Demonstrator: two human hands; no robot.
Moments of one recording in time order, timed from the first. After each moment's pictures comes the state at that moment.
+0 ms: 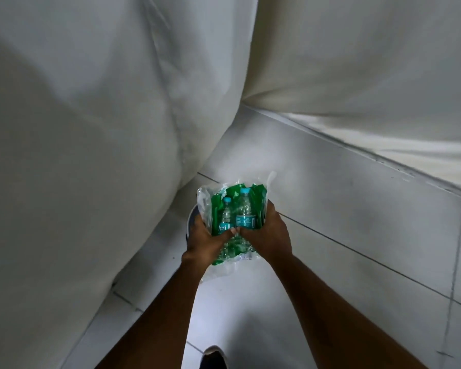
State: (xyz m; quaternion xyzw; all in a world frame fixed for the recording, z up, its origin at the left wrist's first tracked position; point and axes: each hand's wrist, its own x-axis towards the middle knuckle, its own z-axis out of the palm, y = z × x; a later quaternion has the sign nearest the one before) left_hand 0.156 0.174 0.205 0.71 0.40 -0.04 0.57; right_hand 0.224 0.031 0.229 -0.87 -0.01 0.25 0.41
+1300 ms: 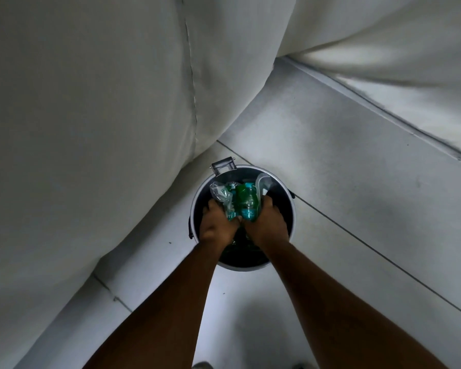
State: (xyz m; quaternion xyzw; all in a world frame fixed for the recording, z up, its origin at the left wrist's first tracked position) left_hand 0.187 0.209 0.014 0.75 0.48 -0.16 0.42; right_hand 0.245 0.102 0.014 -0.91 -0.06 0.31 0.27
